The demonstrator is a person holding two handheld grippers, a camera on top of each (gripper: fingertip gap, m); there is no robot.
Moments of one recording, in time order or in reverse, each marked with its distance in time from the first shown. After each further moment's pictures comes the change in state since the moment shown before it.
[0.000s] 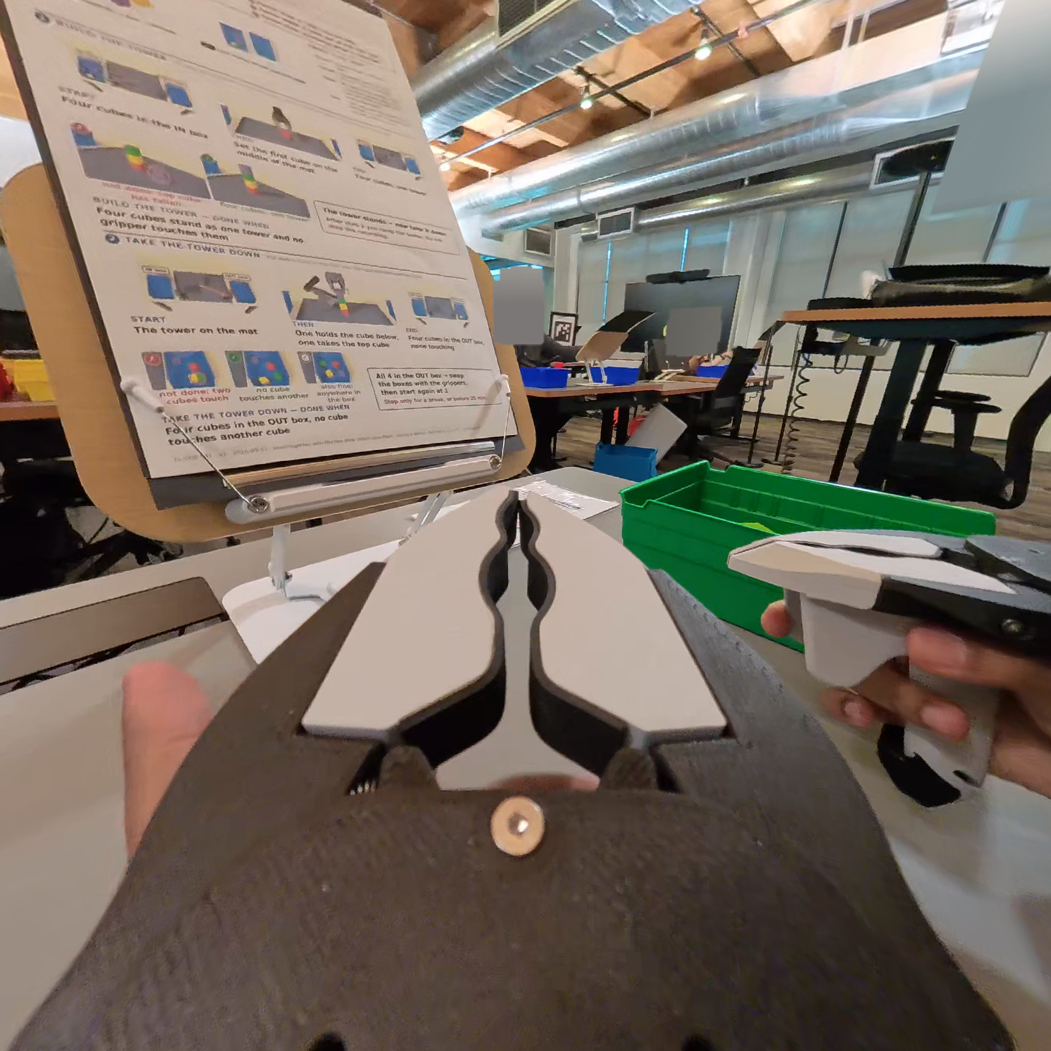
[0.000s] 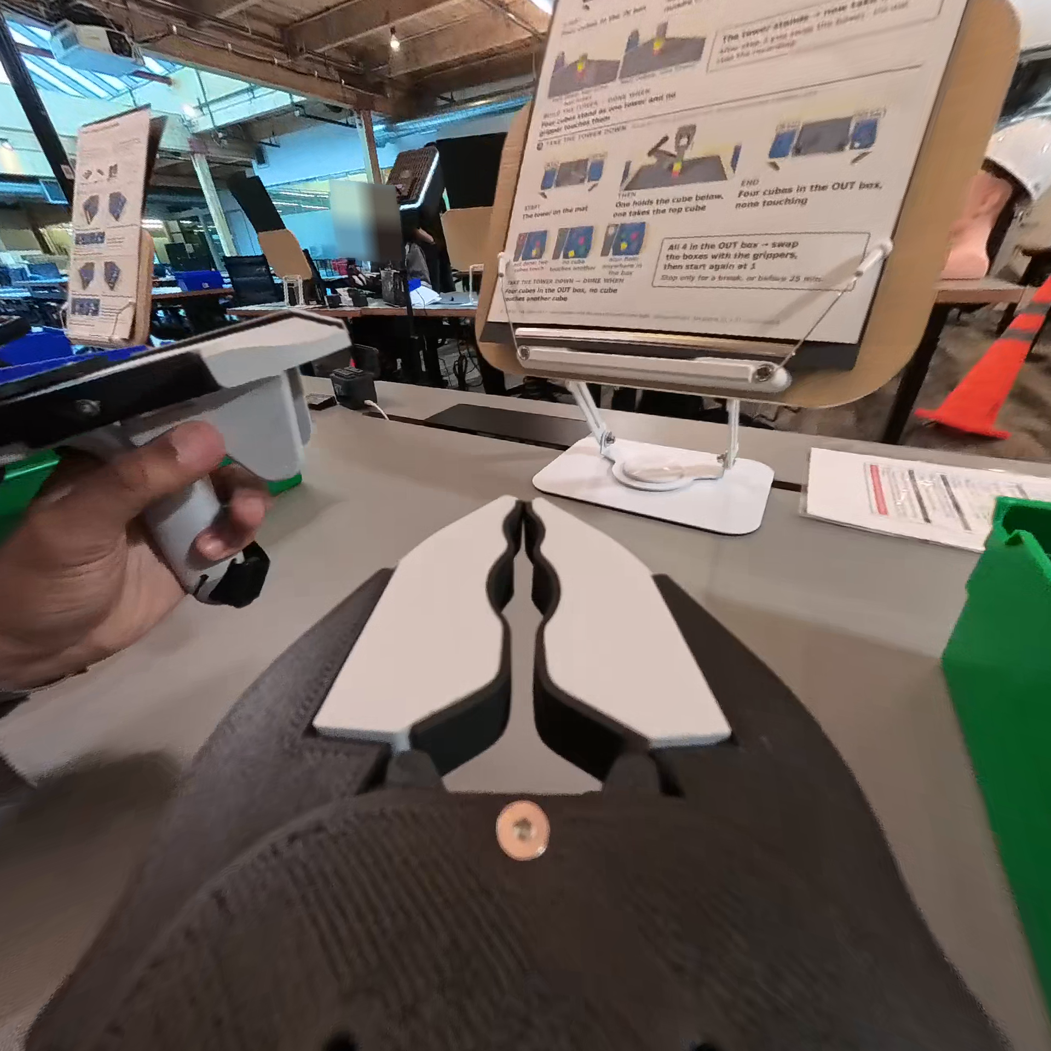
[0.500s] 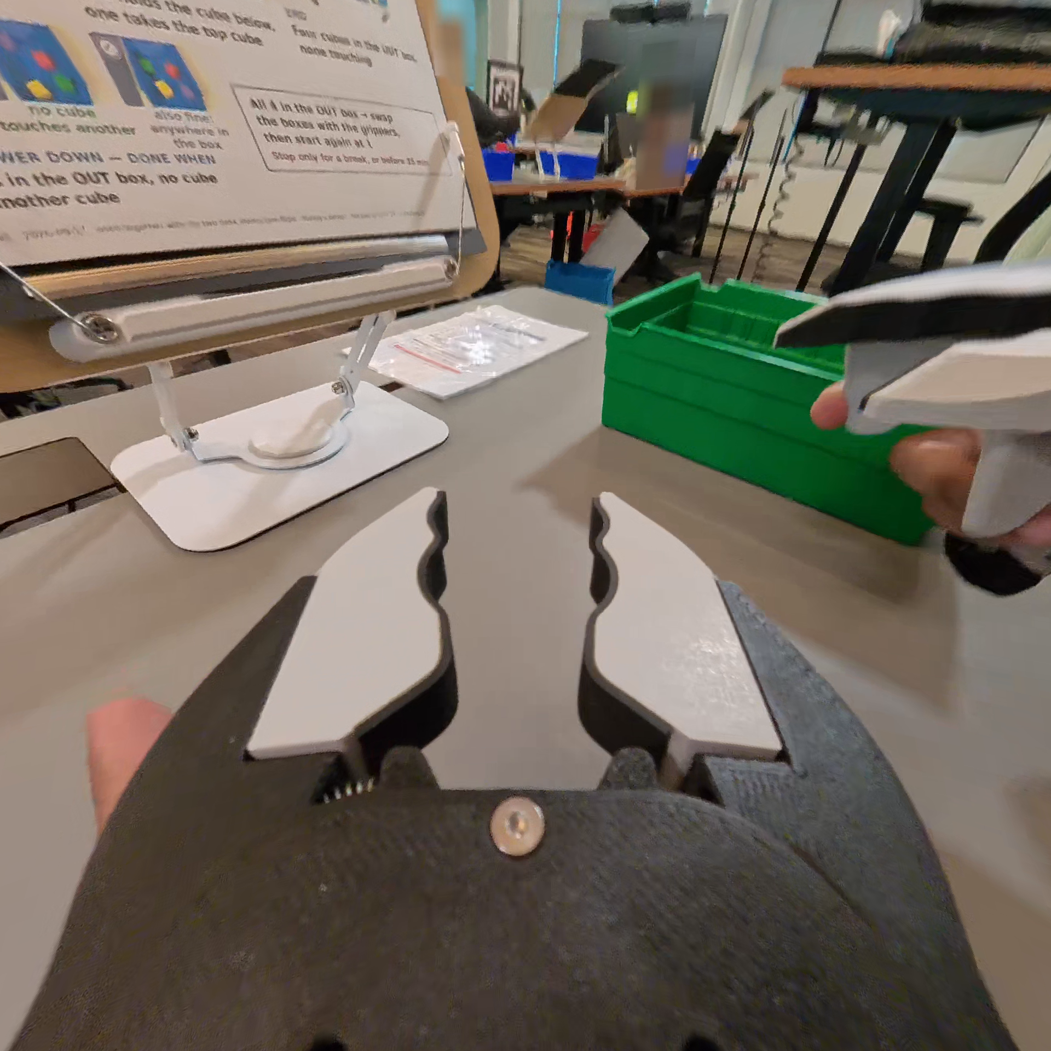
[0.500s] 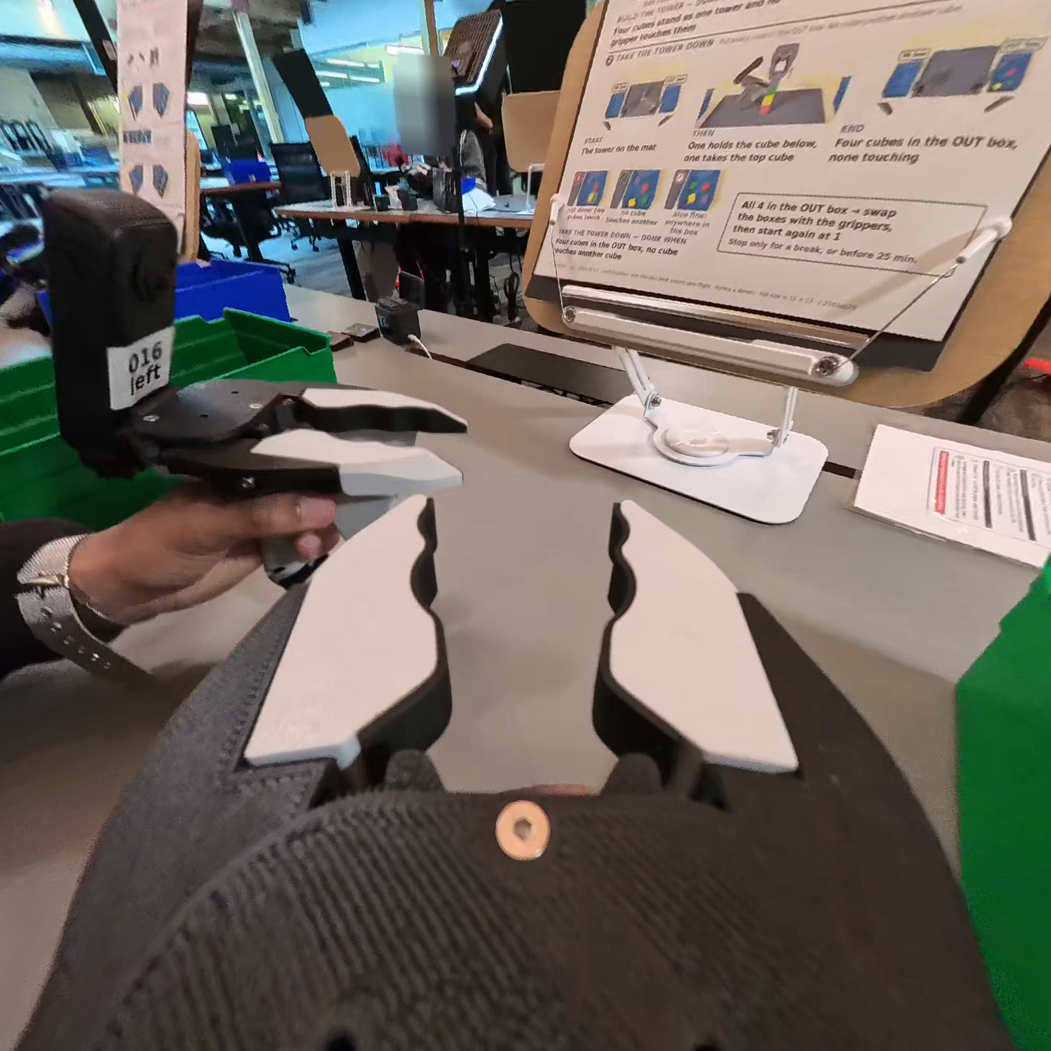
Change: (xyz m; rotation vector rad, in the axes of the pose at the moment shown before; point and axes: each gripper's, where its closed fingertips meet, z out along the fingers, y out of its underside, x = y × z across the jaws) left arm -0.002 0.074 0.015 -0.348 0.119 -0.039; right arm -0.006 -0.013 0.004 -0.166 -0.118 -0.022
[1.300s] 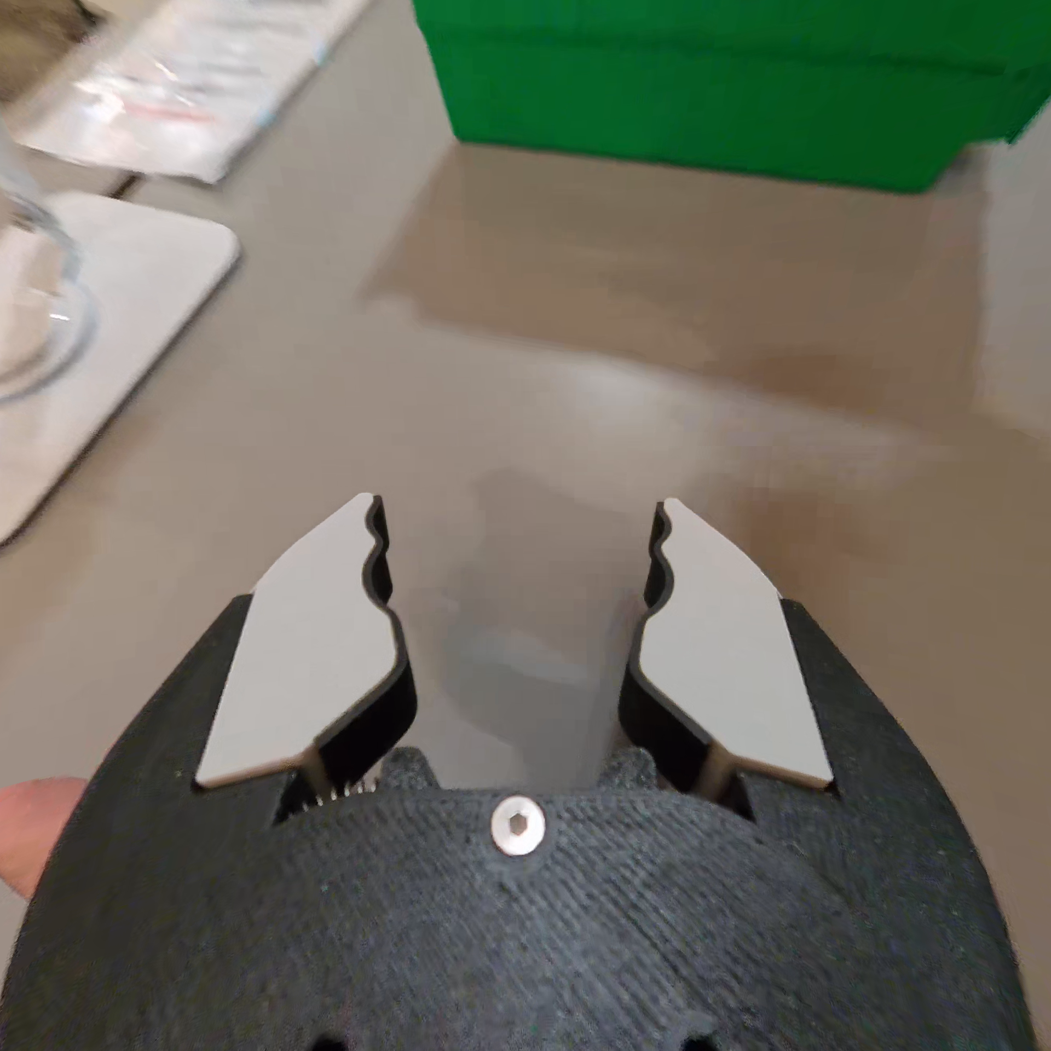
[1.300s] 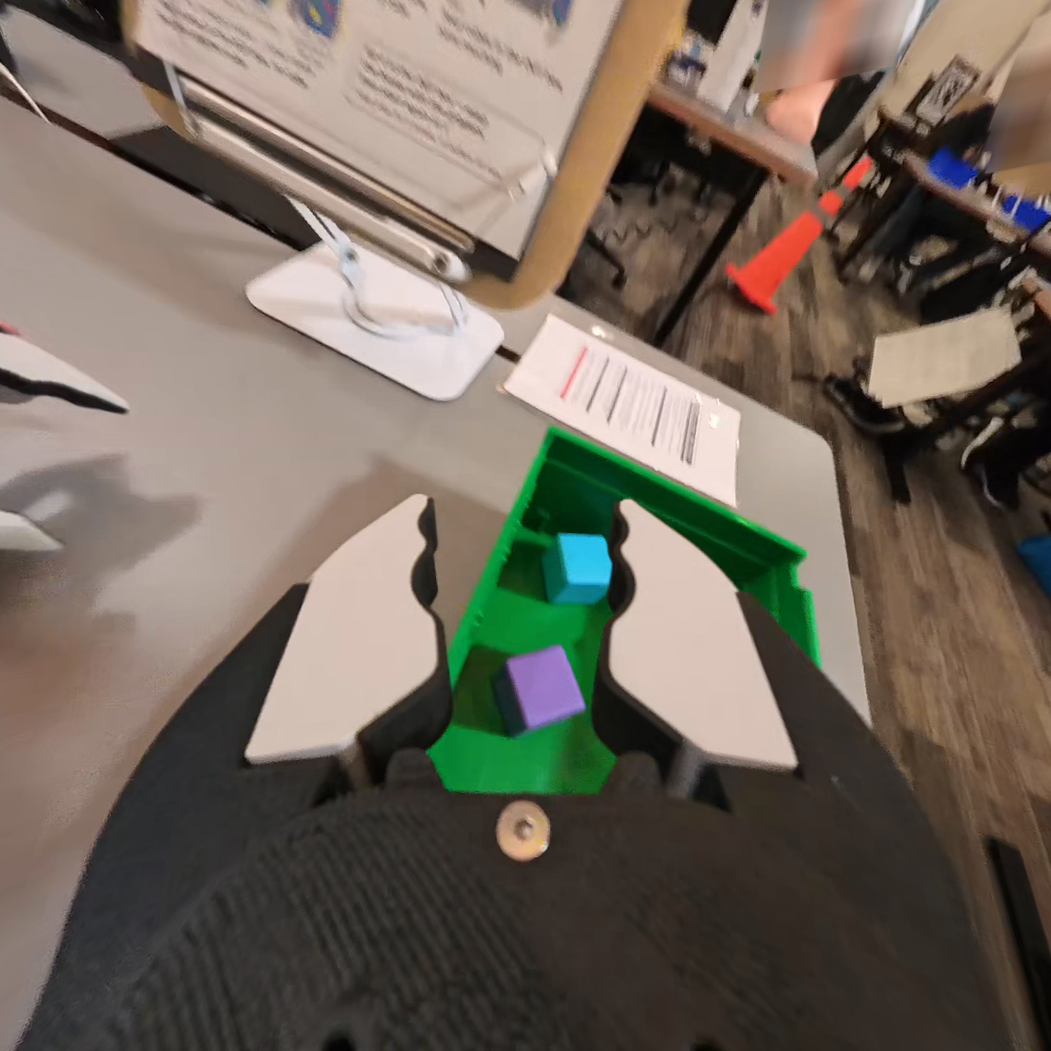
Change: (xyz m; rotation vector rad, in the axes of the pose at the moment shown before) left arm 0.042 0.085 0.019 -0.470 0.223 0.259; right arm 0.158 -0.028 -0.093 -0.317 0.372 -0.245
